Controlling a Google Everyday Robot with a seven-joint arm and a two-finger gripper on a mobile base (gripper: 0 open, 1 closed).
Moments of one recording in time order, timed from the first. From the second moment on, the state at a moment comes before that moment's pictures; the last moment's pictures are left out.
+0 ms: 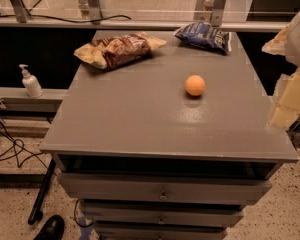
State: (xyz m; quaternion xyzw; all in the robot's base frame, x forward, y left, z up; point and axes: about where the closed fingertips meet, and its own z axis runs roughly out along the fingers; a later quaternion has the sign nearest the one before) arm 0.438 -0.215 0.982 -0.60 0.78 -0.04 0.17
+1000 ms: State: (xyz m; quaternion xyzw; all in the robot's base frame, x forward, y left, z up) arm 0.463 -0.218 0.957 -0.56 0.80 0.00 0.22
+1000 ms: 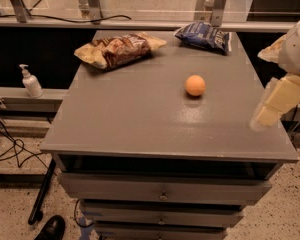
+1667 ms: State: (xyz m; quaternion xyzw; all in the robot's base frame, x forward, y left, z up) arm 0.537 -0.218 0.914 -0.48 0.82 0.05 0.30
